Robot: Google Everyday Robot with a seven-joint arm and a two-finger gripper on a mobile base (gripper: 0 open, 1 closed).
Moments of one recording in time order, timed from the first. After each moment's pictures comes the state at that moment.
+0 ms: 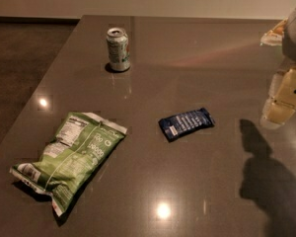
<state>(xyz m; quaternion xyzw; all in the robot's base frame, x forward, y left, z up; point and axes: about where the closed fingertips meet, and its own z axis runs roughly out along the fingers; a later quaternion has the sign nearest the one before) 0.438 -0.214 0.985 -0.60 0.78 -0.04 0.17</state>
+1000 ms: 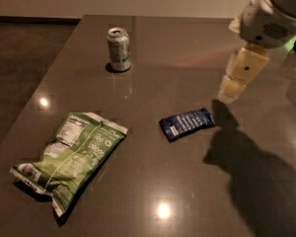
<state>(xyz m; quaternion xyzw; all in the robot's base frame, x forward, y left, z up) 0.499 -0.170 0.982 -0.59 0.78 -0.02 0.21</state>
